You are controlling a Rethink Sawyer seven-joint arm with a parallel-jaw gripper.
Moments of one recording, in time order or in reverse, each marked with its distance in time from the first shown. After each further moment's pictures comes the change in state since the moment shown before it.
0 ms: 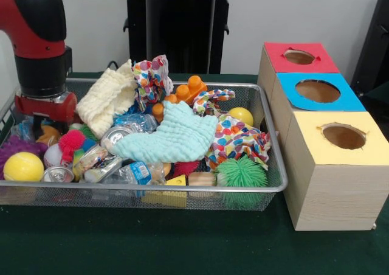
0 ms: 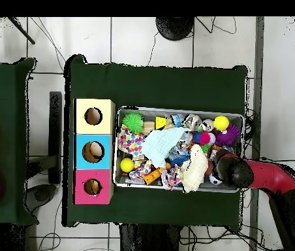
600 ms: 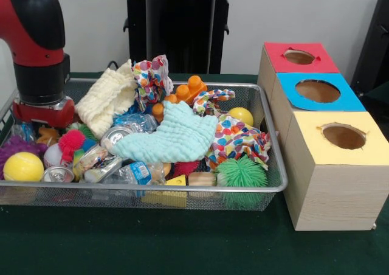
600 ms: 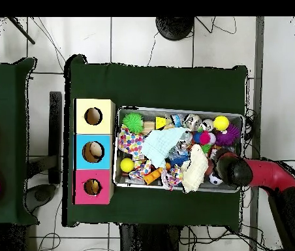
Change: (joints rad) arm 0.000 0.023 0.008 -0.027 -0.041 0.009 -0.021
